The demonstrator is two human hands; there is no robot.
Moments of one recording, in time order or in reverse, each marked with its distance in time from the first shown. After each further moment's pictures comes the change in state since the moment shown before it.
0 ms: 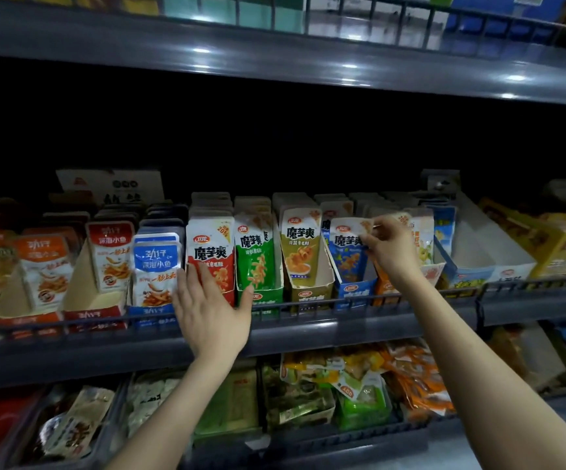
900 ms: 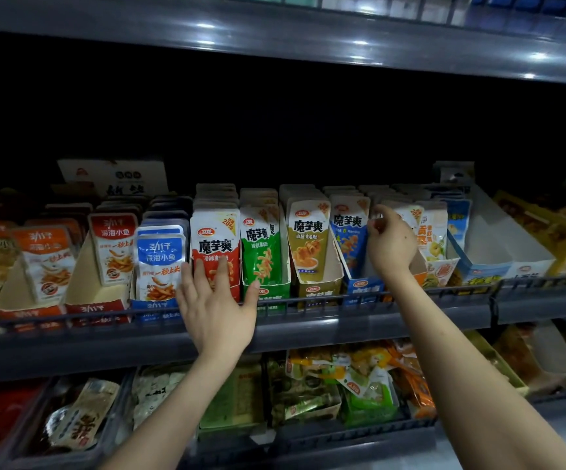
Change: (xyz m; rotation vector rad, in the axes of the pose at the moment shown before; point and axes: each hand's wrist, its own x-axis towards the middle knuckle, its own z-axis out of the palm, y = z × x) left_hand -0.001 0.001 -0.005 0.014 -0.033 0.016; right_hand 0.011 0.012 0.032 -0.424 0.250 -0.135
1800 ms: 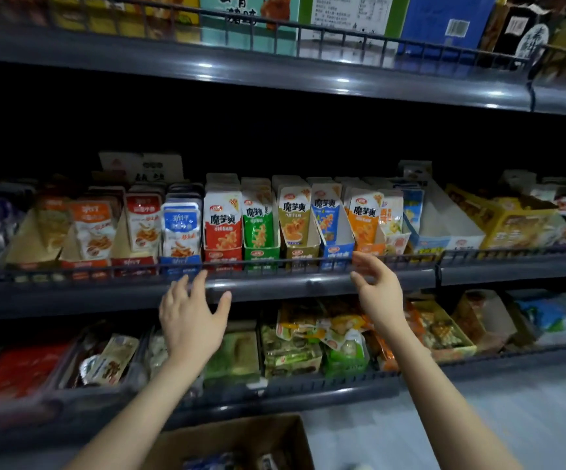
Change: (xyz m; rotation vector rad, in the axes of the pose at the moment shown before) left_hand -0.094 -0.047 -0.077 -0.071 -0.109 0.003; right_hand -0.159 -0.017 -0.118 0.432 -0.261 0.208
